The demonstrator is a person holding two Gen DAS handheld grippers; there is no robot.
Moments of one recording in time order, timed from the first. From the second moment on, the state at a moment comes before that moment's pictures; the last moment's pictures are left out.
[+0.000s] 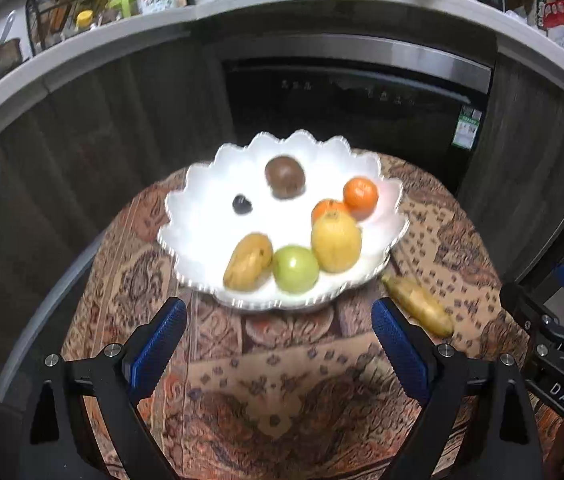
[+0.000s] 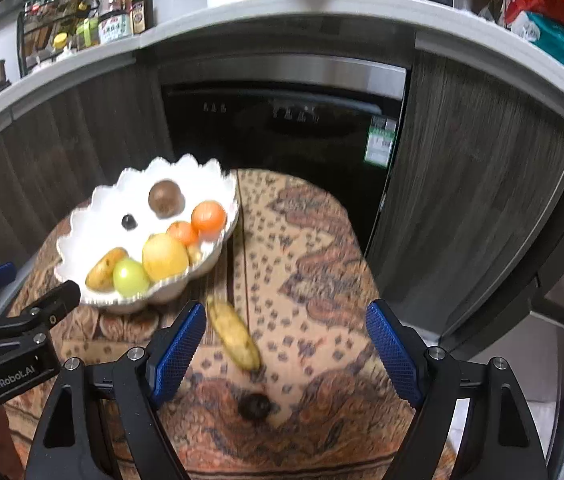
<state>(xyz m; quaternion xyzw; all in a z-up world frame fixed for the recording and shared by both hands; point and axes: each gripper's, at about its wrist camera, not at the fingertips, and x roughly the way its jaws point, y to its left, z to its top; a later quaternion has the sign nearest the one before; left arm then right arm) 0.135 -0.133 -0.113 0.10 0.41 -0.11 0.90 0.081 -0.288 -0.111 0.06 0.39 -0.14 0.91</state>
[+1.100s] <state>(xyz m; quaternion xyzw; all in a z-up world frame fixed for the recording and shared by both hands) 0.119 -0.110 -0.183 0.09 0.46 -0.07 0.88 0.085 -0.267 -0.216 0.04 0.49 -0.10 0.87</state>
